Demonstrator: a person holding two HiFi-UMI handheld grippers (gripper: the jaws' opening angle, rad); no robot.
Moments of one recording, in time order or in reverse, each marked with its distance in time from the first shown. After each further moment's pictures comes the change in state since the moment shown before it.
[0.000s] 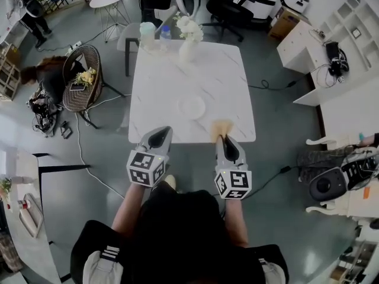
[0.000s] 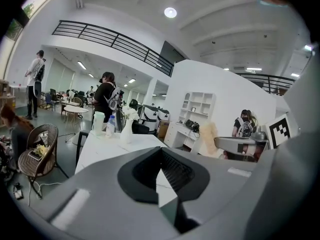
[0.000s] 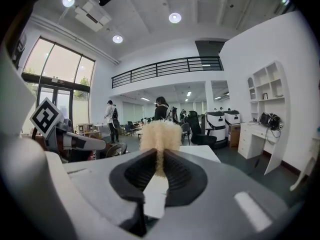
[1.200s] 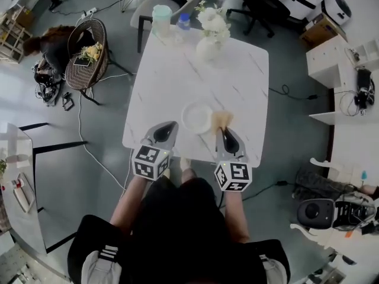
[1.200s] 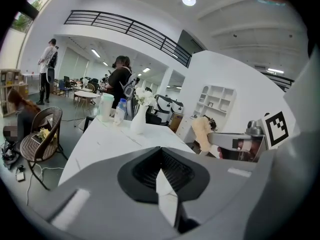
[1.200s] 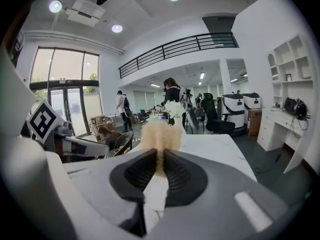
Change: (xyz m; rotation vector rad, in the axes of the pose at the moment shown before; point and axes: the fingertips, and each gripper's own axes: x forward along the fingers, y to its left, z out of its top) left arm 0.148 0.083 -0.024 -0.129 0.104 0.124; right arm 0.194 -0.051 -0.032 0.005 0.172 0.191
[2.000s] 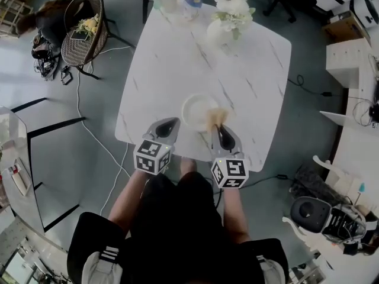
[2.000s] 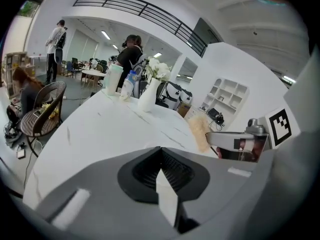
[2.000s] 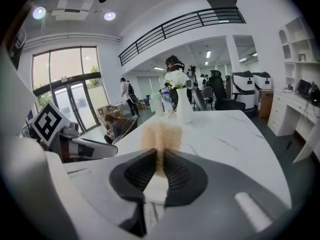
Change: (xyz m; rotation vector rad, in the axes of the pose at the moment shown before) left arm 0.077 0.042 -0.080 -0.127 0.149 0.048; right arm 0.081 -0.018 -0.083 0.041 0.196 0.113
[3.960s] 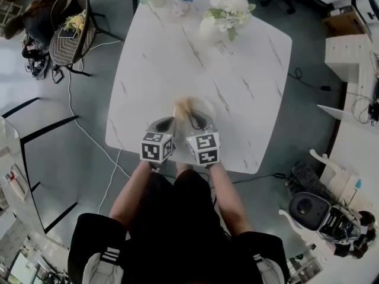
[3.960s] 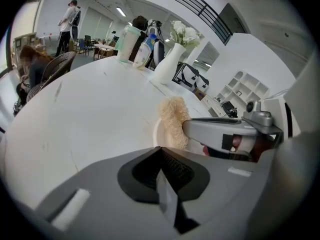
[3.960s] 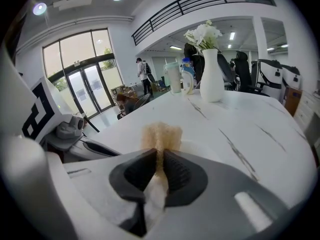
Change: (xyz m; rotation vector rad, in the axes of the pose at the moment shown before) left arm 0.086 0.038 -0.071 -0.169 0.224 0.087; right arm 0.128 0.019 -0.058 -0.129 0.215 0.170
